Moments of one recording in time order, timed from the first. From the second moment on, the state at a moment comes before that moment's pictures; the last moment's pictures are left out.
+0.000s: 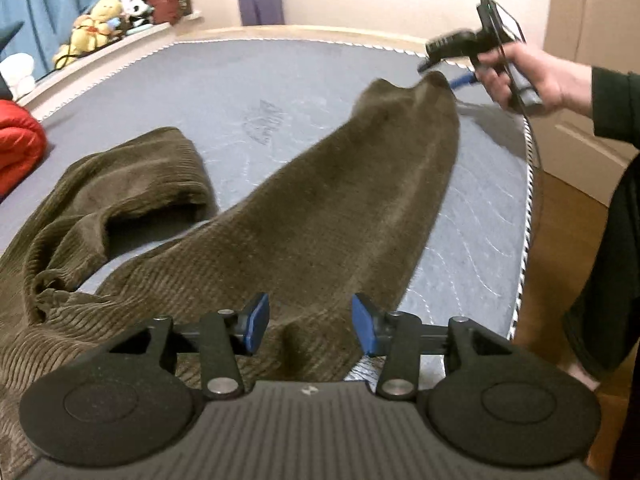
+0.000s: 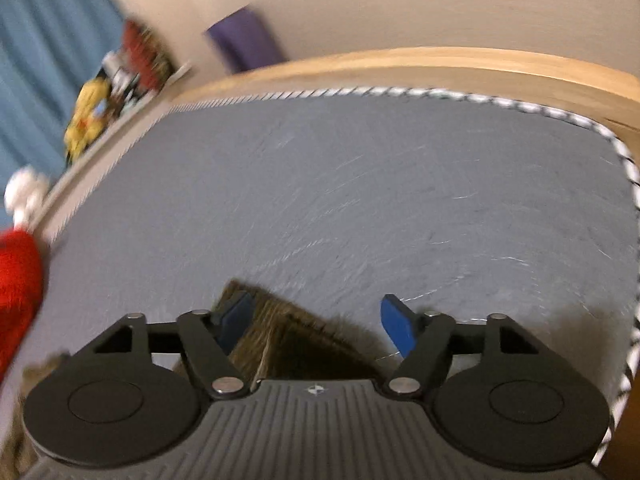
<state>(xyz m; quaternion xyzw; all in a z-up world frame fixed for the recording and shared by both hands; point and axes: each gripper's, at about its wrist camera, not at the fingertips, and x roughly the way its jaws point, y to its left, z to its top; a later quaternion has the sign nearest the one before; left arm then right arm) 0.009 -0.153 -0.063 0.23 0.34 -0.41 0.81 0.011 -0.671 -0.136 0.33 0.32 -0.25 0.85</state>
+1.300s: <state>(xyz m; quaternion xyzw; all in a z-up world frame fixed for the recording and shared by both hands) 0.037 0.018 0.029 0.01 0.28 -0.23 0.93 0.008 -0.468 0.000 0.16 0.17 -0.22 0.95</state>
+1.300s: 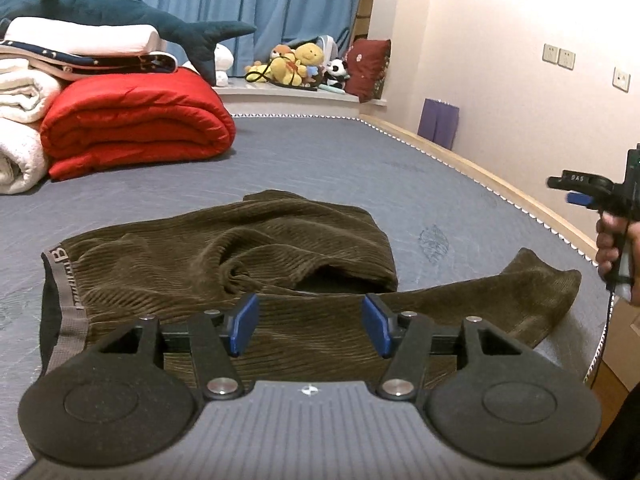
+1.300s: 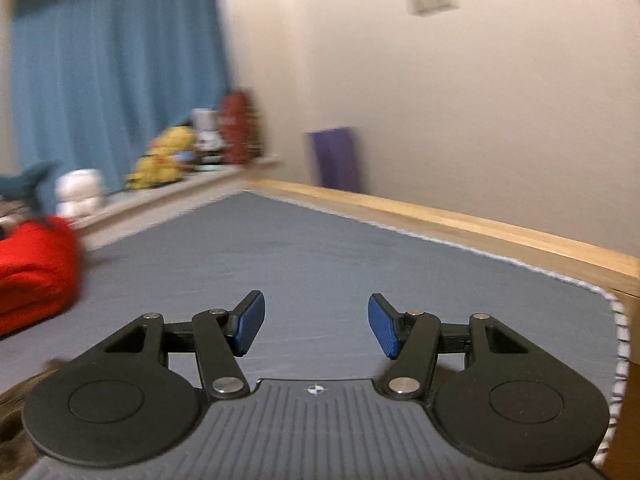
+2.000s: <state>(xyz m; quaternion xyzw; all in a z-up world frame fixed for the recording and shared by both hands) 0.118 0.189 -0.040 -0.02 0.41 -0.10 0.91 -0.016 -0.183 -0.084 -0.08 0.32 0.29 0.90</state>
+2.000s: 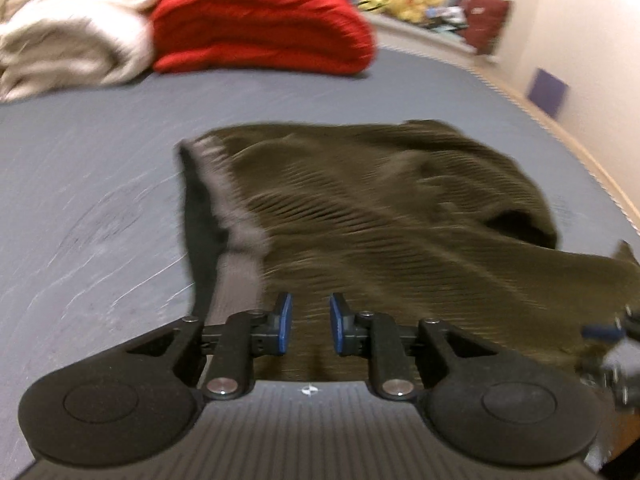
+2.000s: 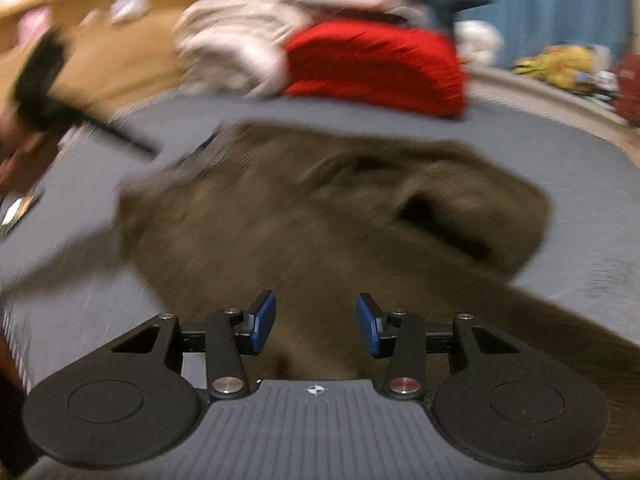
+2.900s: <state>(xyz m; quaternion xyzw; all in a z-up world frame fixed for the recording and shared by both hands) 0.141 0.224 -0.096 -0.05 0.47 -0.02 0.88 -0.023 -0.145 -0.116 -0.19 0.33 0.33 0.87</state>
